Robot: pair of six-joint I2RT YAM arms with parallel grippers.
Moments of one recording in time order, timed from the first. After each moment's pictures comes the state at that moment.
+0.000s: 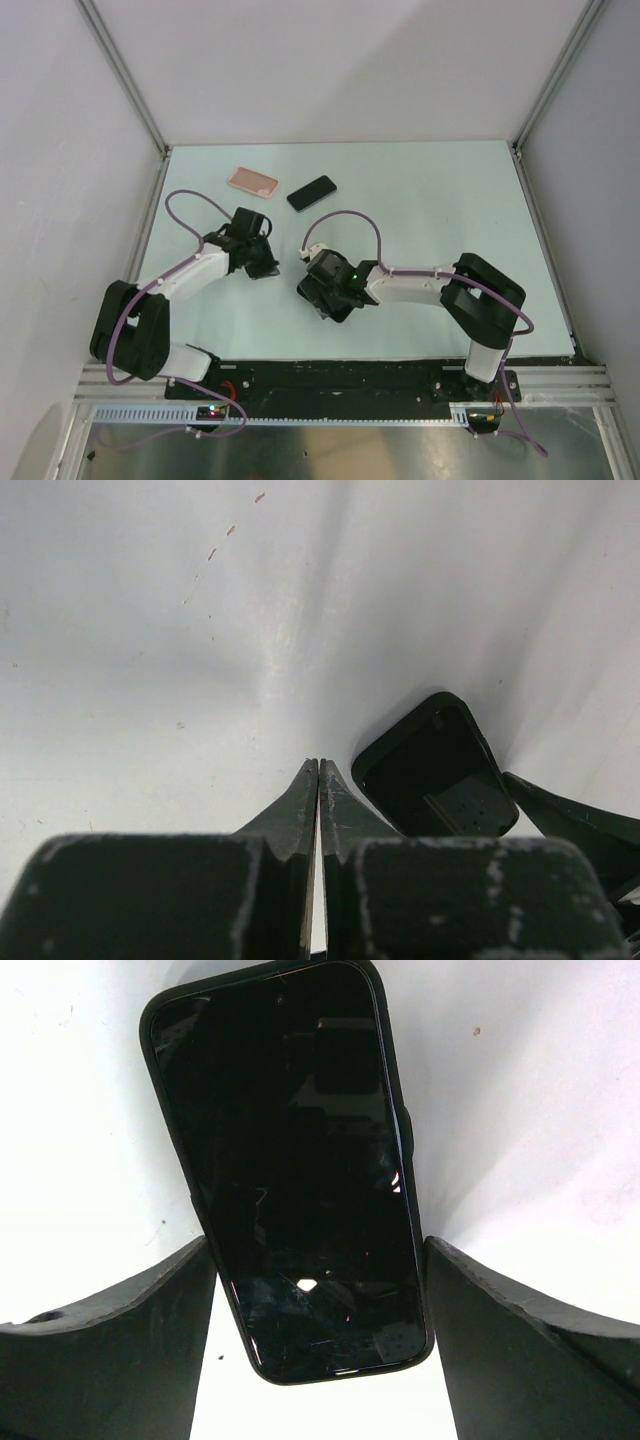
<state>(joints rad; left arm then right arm) -0.37 1.40 0.82 -0.48 0.06 -0.75 1.04 1.79 1.06 -0.29 0.18 0.30</state>
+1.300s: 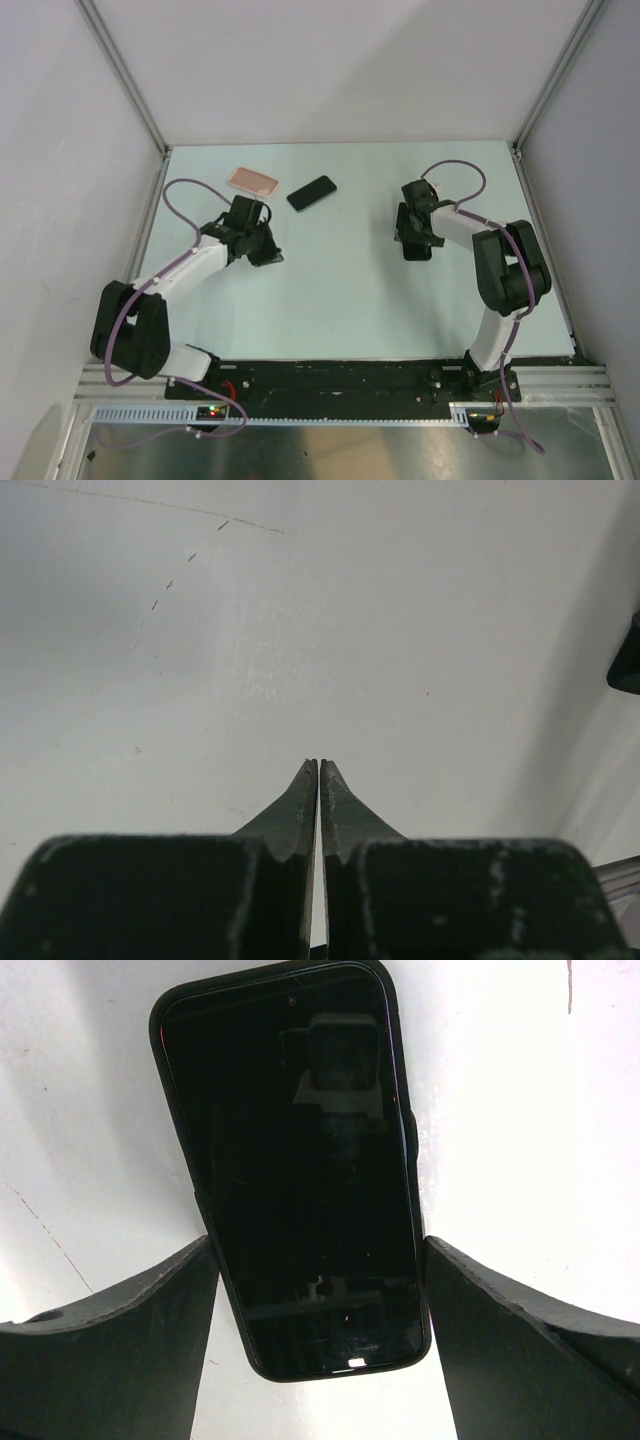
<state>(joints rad) -0.37 1.40 0.91 -0.50 0.09 -0.74 0.32 1.85 1.16 -0.40 0.29 0.44</state>
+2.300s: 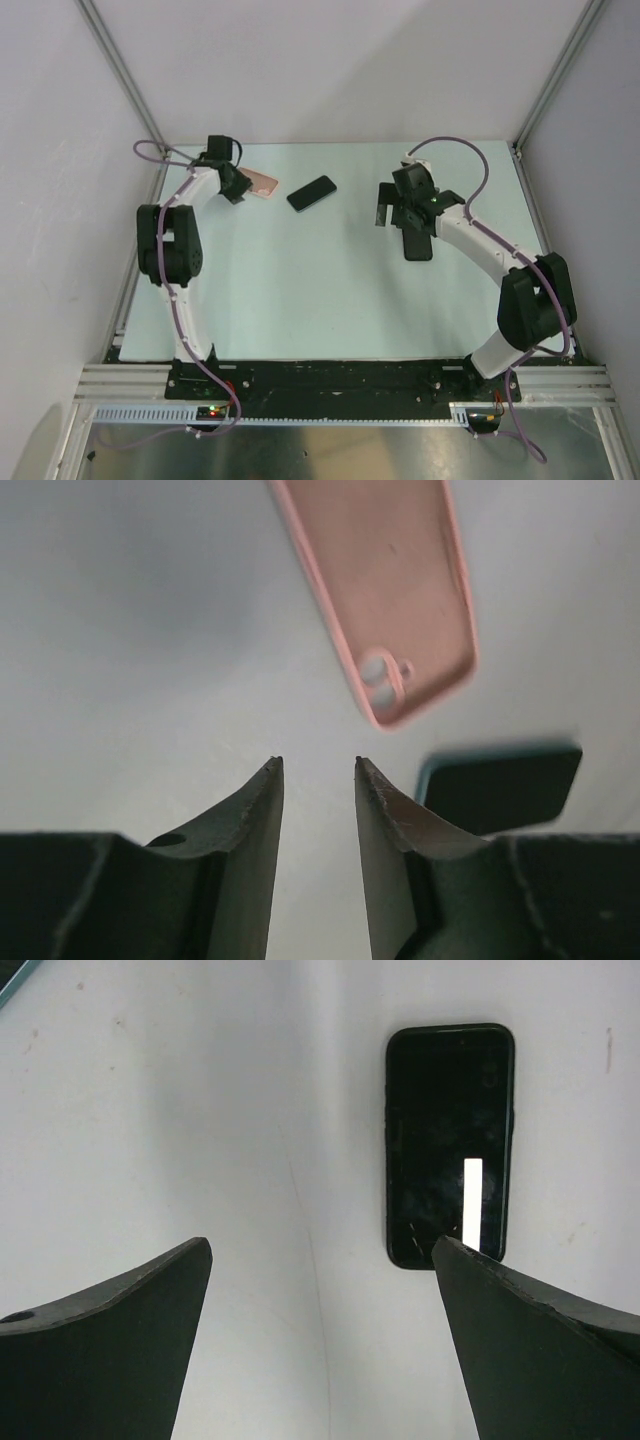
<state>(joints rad) -0.07 2.05 1.62 -0.52 -0.06 -0.84 0.45 1.60 1.26 -0.52 0.24 0.45</state>
